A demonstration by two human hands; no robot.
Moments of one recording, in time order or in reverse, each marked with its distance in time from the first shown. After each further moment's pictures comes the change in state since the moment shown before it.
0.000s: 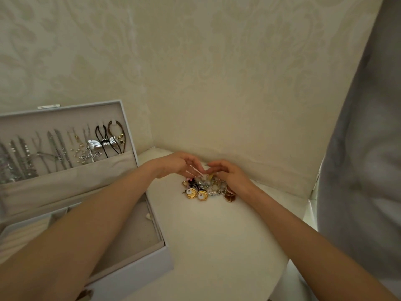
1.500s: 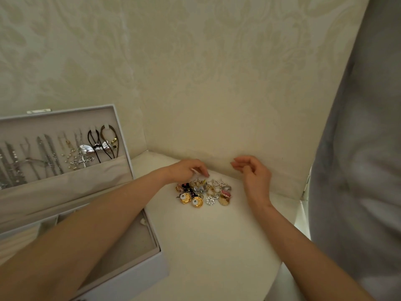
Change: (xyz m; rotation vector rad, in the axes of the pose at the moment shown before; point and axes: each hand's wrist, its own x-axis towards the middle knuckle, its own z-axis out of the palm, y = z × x) left_hand 0.024 0.001 0.021 0.290 0.054 0.127; right_hand -0.026 0.000 -0.018 0.212 0.718 -0.130
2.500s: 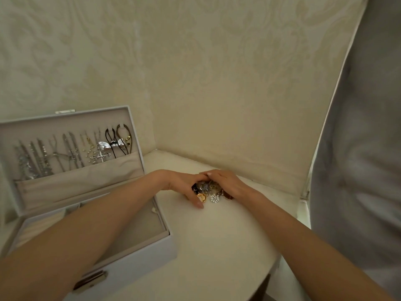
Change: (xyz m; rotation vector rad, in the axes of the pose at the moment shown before) left_hand -0.054 0.028 0.002 0.066 -0.378 -0.198; right_hand -0.006 -0.005 0.028 -0.480 -0.878 0.057
